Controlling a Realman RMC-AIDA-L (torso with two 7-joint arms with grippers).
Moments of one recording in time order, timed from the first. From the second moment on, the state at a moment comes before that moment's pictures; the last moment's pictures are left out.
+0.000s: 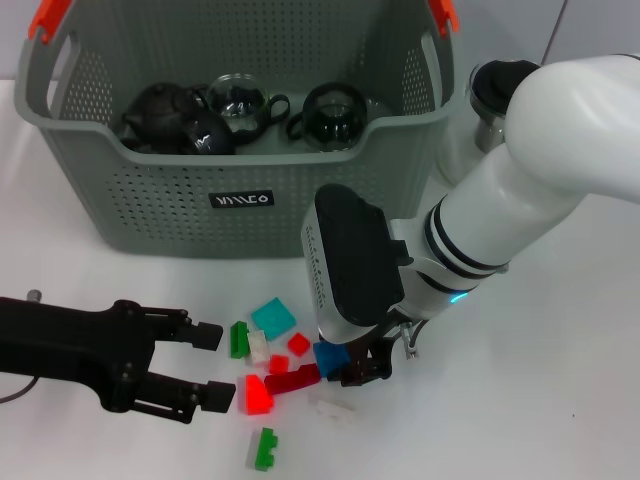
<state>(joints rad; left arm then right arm) -0.42 -2.11 0.64 1.02 2.22 2.01 -1.70 0.95 2.12 -1.94 -0.79 -2.20 -1.09 1.91</state>
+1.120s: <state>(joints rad) -0.39 -2.11 0.60 1.02 2.20 2.02 -1.68 0.77 2.10 -1.63 -1.27 -2.32 -1.36 2.01</state>
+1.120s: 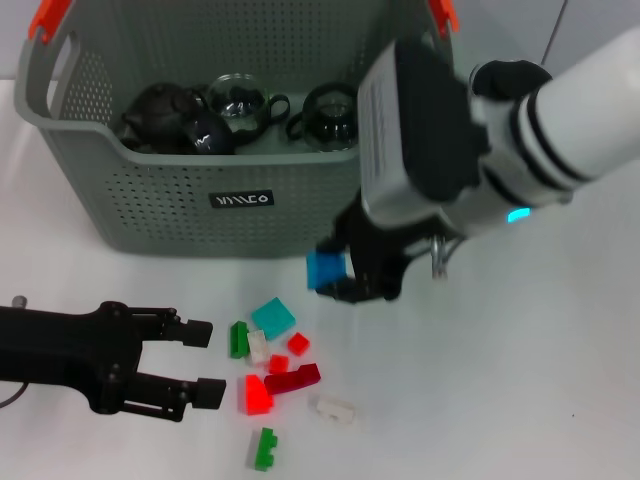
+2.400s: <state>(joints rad) -0.45 -2.11 0.55 0.83 2.17 1.90 -1.45 0.92 2.10 -1.38 -1.07 -2.24 -0.95 2.11</state>
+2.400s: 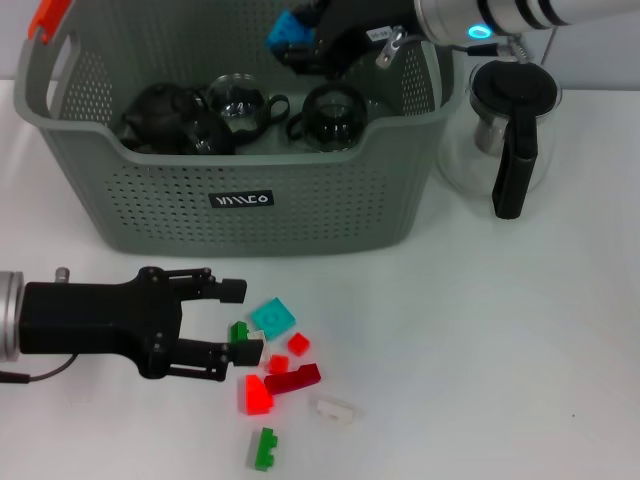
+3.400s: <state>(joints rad) -0.48 -2.08 0.46 0.73 2.23 1.84 -1.33 0.78 2.10 -1.22 -1.34 -2.12 -1.35 2.17</state>
